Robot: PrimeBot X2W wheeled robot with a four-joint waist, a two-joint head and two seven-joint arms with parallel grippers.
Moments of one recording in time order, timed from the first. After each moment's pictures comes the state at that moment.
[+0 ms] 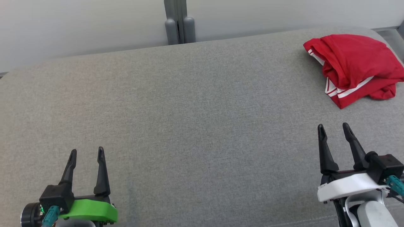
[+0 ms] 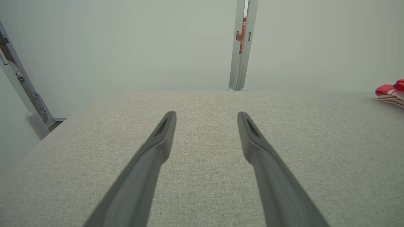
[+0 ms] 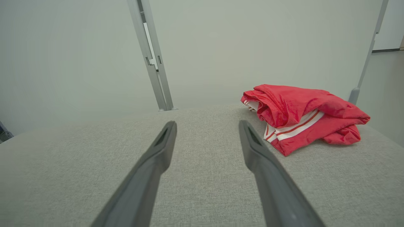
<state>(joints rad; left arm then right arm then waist) -0.02 0.05 0.06 0.18 -0.14 -0.10 -0.26 -0.05 -0.13 0.00 0.12 0.24 0.13 -0.26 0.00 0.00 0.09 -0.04</state>
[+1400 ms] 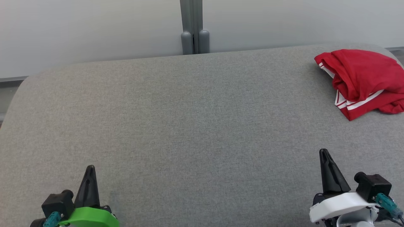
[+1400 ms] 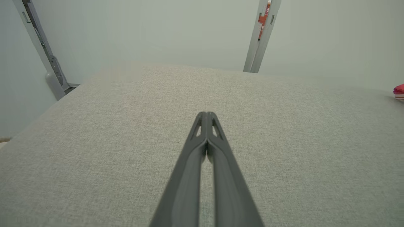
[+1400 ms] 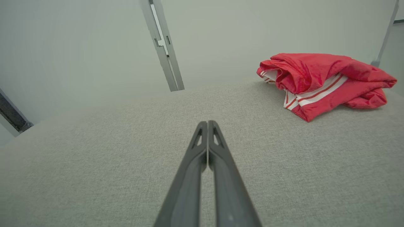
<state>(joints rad) -0.01 0.04 0.08 0.30 -0.19 -0.11 -0.24 0.05 -0.07 0.01 0.15 0.25 0.13 -0.25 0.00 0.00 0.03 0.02</state>
